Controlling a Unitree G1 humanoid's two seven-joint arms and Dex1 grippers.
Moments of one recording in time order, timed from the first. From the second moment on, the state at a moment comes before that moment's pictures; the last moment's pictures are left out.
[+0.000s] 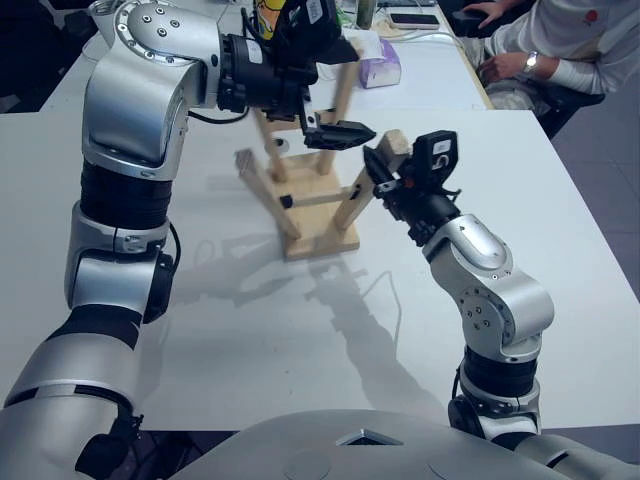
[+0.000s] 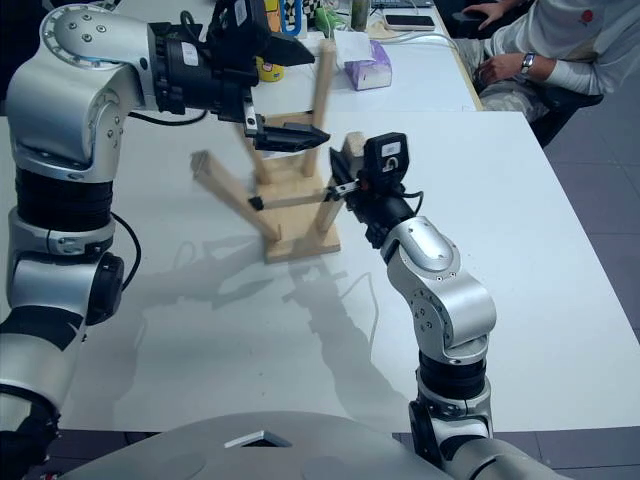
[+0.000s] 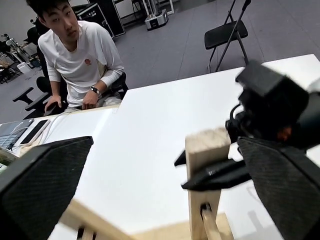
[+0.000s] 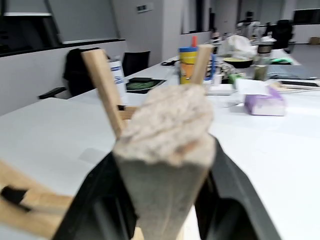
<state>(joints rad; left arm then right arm) -1.05 0.43 -0.14 0.00 -0.19 0.79 -1.14 -0.25 -0.13 0.08 -0.62 0.38 0.87 0.11</state>
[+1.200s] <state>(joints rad) -0.66 0.45 0.63 -0.44 -0.67 0.91 -0.36 -0.57 -0.17 -0.23 -0.41 0.45 0.68 0.08</state>
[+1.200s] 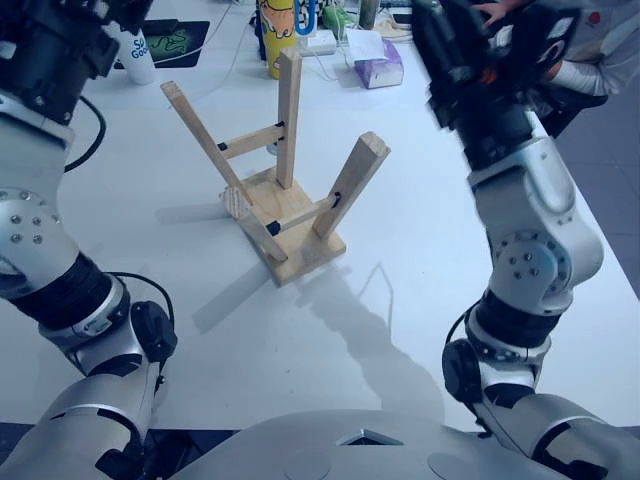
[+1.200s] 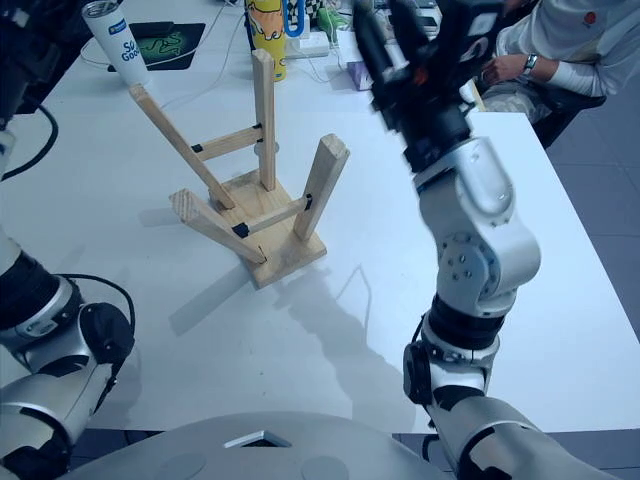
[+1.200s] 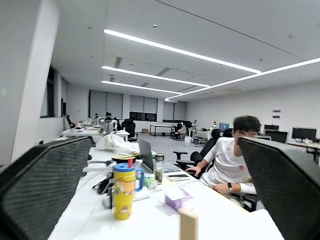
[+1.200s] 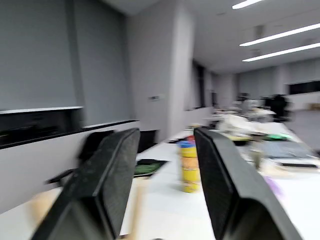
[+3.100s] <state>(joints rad) -0.31 0.20 -0.10 0.25 -0.06 0.40 -0.23 -0.27 -0.34 0.35 -0.08 -0.03 0.63 0.51</state>
